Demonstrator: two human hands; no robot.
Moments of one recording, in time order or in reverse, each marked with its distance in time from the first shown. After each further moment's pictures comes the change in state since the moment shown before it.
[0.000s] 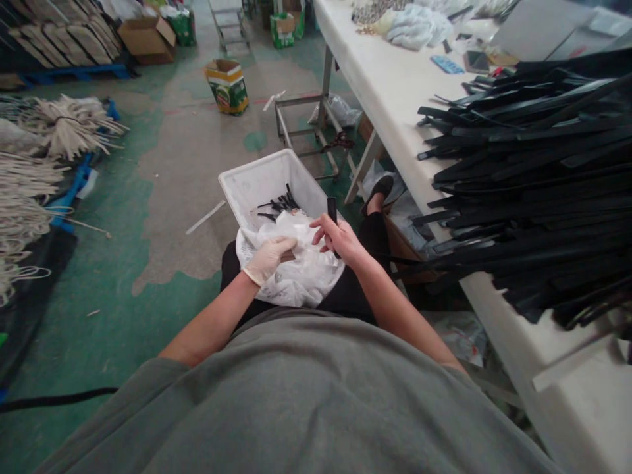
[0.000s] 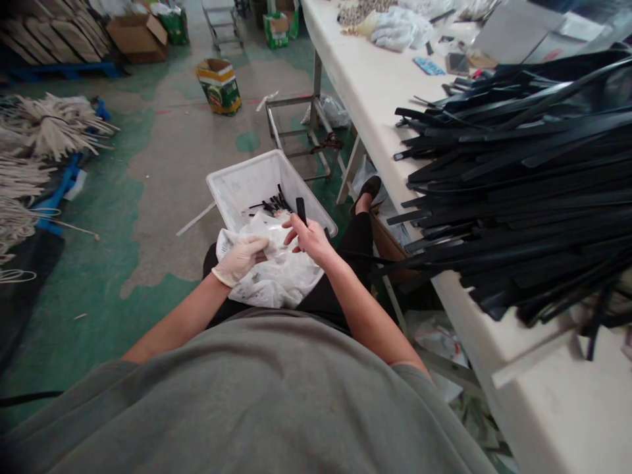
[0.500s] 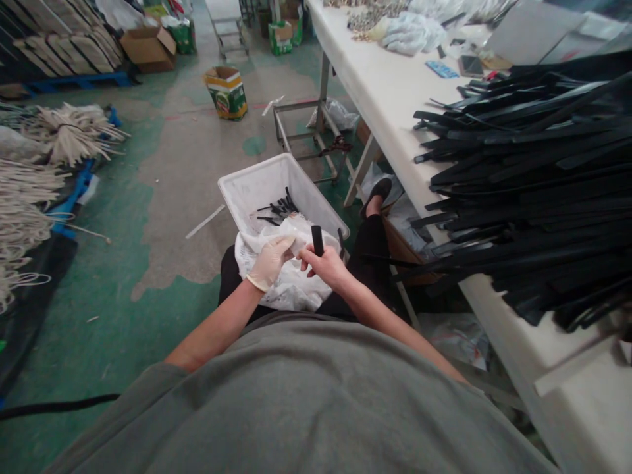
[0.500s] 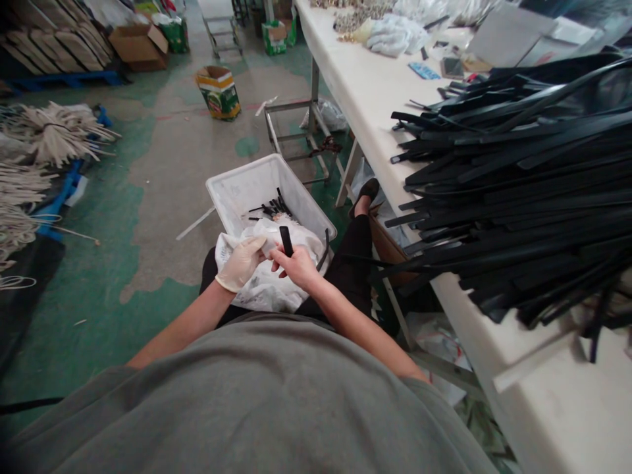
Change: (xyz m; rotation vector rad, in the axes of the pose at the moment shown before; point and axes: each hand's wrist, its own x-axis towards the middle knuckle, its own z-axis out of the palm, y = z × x) left_hand 0.005 -0.007 0.006 -0.083 -0.073 0.185; right_hand -0.028 0.020 0.036 0.002 -0.028 0.070
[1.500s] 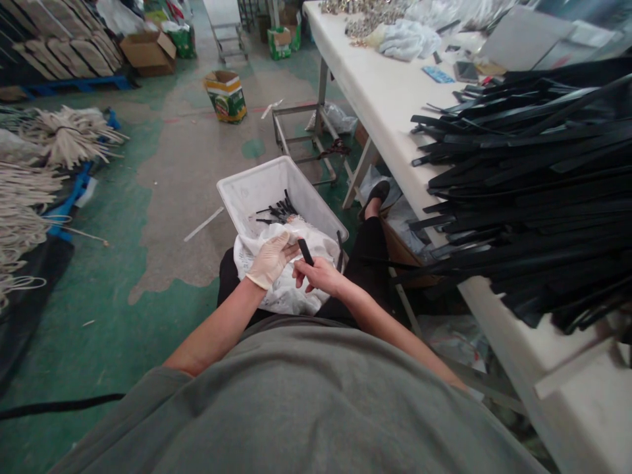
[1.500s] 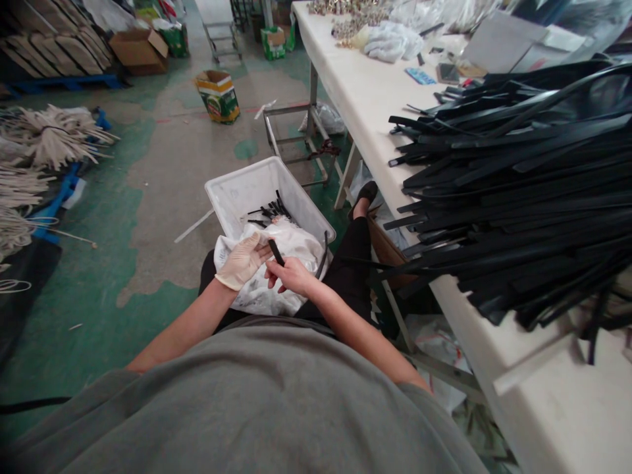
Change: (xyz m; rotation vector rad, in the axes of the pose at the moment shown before) left_hand 0.015 0.001 -0.002 -0.238 0.111 -0.080; right_hand -0.002 0.005 0.001 -0.065 -0.252 0.191
